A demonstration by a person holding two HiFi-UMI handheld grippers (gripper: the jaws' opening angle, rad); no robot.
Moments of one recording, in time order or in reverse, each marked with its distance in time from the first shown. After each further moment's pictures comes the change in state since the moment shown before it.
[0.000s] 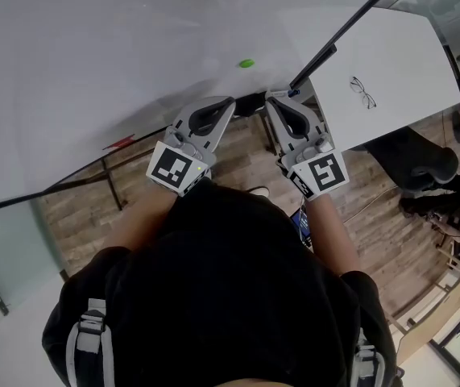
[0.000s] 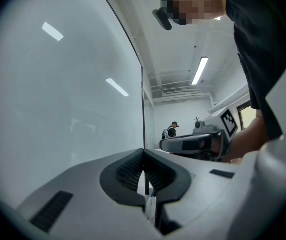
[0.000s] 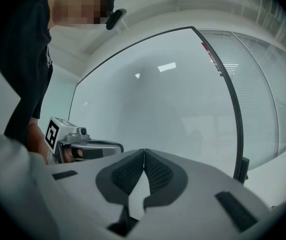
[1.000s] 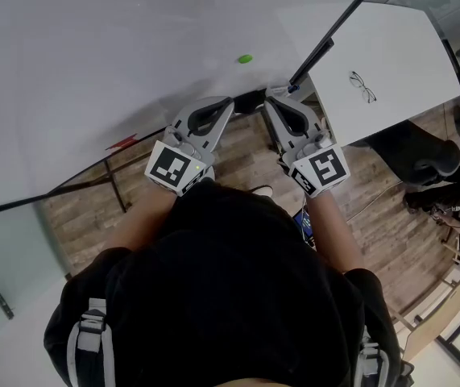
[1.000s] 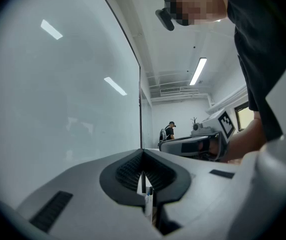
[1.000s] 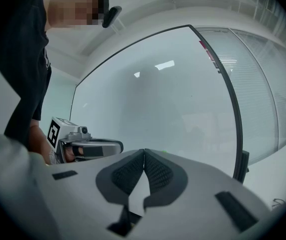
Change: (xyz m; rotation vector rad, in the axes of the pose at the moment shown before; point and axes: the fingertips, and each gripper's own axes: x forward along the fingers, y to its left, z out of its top) left arm -0.009 -0.009 0.001 -0.001 0.013 -0.030; right arm -0.008 0.009 -0.006 0.033 0.016 0.008
